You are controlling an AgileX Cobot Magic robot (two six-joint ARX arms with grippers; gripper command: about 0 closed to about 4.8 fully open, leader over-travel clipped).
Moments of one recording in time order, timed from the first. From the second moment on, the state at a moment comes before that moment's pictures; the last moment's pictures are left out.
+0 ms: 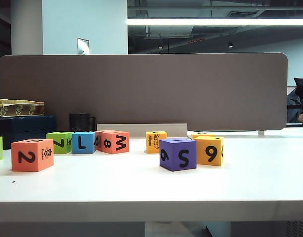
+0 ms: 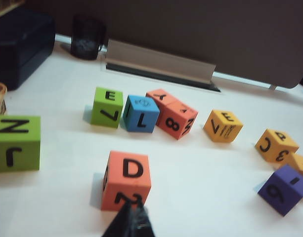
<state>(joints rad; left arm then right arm) -0.06 0.00 0.10 -0.15 0.17 -0.24 0.03 0.01 0.07 -0.13 -0.13 0.21</state>
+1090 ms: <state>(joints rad) -0.06 0.28 0.42 -0.28 0.24 -0.20 0.03 0.39 0.54 -0.36 -0.28 0.22</state>
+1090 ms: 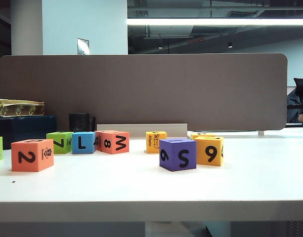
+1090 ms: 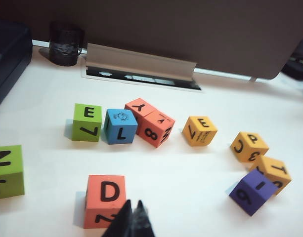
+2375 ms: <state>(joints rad) -0.06 0.92 0.81 -0.13 0.25 -0.13 0.44 1.14 1.09 -0.59 -0.28 0.11</state>
